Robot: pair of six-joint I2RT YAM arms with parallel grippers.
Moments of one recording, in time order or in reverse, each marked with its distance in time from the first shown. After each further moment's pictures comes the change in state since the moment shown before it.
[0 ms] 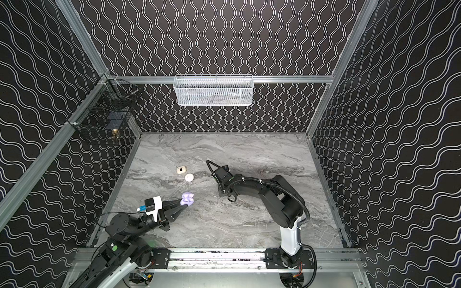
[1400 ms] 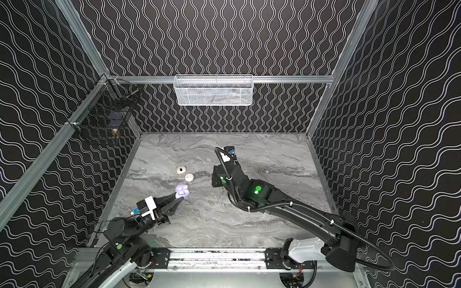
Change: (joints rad) left arm 0.000 0.037 -0.097 0.336 -0.104 0.066; right arm 0.296 -0.651 0.060 0.062 0.227 0.069
